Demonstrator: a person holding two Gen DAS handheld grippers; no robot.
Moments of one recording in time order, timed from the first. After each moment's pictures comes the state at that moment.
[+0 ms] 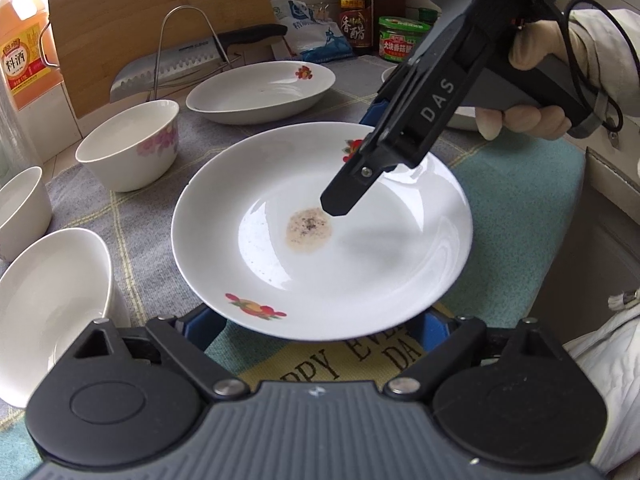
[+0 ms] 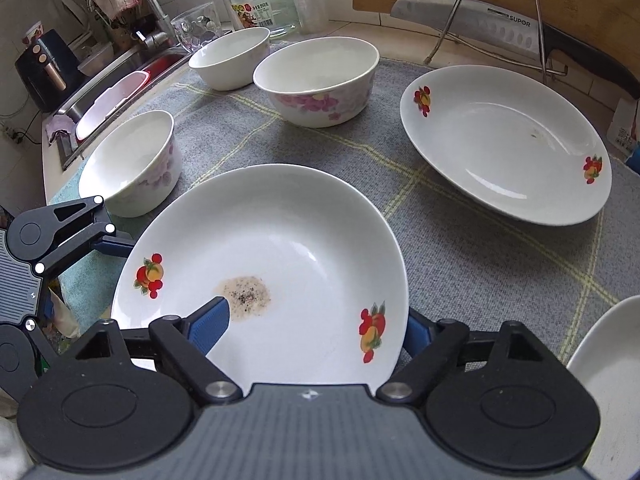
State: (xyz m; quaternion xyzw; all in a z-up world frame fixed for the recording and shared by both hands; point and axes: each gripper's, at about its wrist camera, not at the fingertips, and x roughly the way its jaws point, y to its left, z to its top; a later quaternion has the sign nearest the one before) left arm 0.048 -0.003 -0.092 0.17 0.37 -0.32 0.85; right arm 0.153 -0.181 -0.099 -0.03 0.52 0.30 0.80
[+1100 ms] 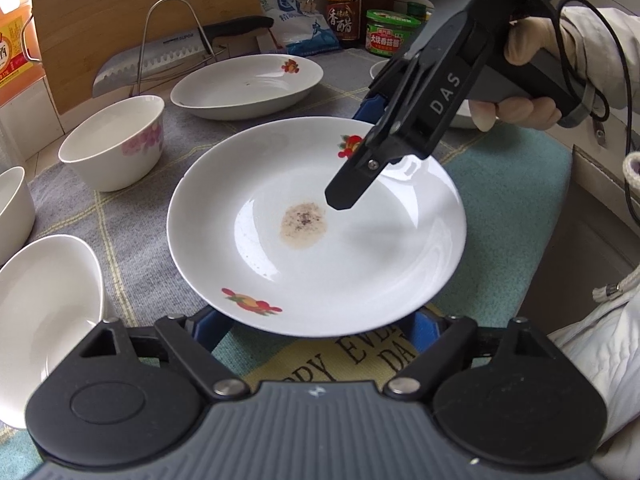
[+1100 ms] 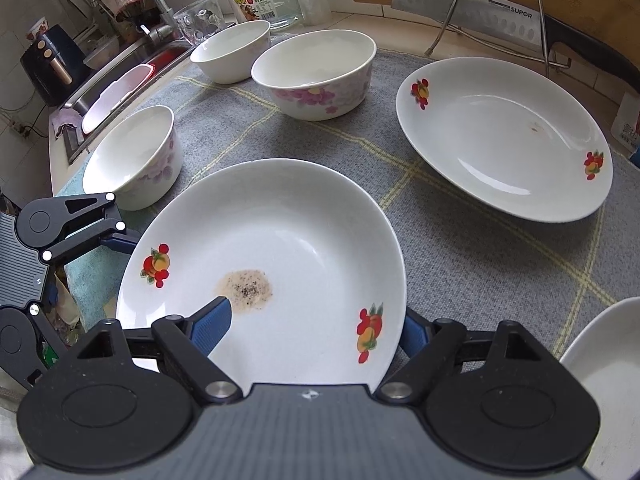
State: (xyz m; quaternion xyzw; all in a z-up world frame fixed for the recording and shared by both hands) left arm 0.059 -0.001 -0.089 0.17 0.39 -0.35 0.84; right arm 0.158 -0.189 -0.097 -0.03 0.53 0.31 0.79
